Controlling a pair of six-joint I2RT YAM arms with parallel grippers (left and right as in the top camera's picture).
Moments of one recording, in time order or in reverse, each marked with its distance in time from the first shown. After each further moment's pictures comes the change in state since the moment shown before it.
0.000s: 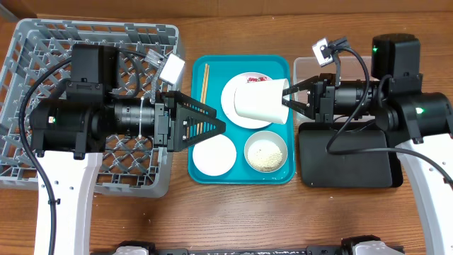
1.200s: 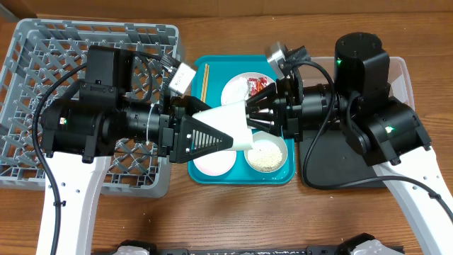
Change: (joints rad) left arm -0.079 -0.003 0.000 0.000 0.135 0.090; right arm 0.271 -0.023 0.000 0.331 -0.033 0.125
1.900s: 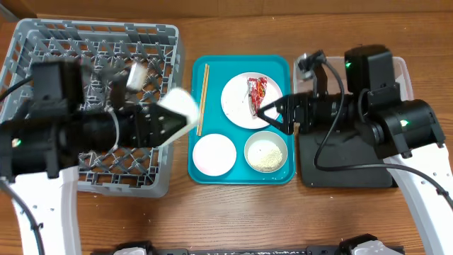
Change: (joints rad) left arm 0.270 -0.071 0.000 -0.179 -0.658 -0.206; right arm -0.116 0.000 0.001 -0.480 0.441 0.055
